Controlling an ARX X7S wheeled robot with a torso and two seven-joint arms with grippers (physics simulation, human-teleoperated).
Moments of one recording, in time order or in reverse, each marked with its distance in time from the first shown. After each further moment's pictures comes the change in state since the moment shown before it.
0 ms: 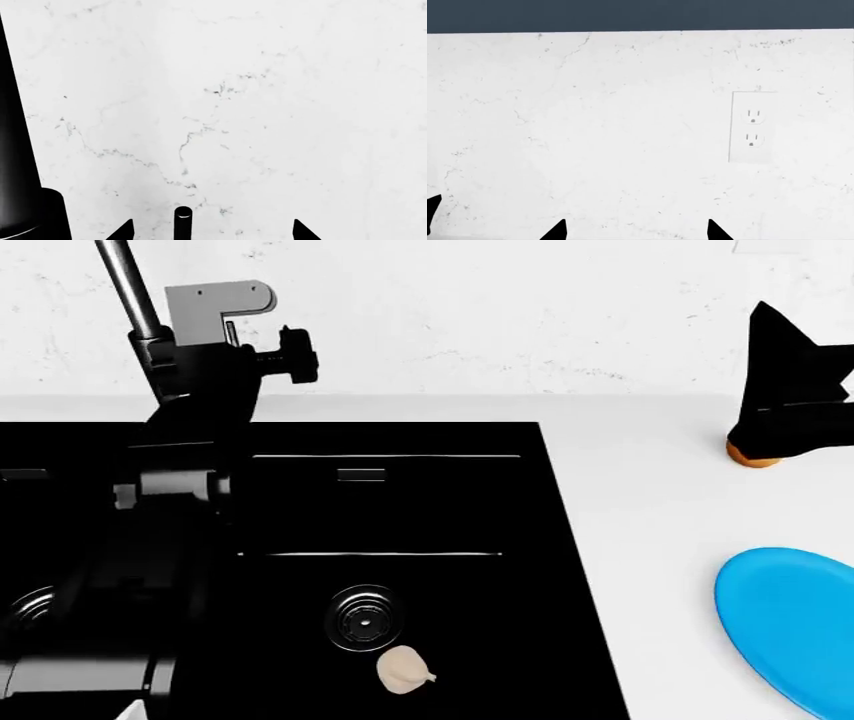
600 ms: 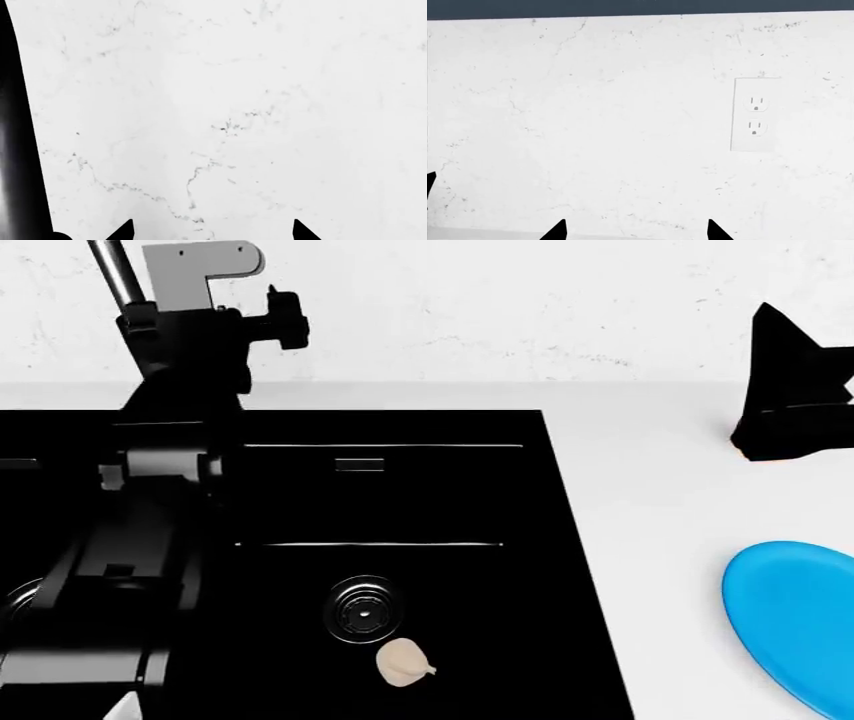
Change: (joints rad) left arm -0.032 -0.008 0.016 0.062 0.010 0.010 -0.033; right arm -0.018 0.005 0.012 -0.003 0.000 -0.013 -0.006
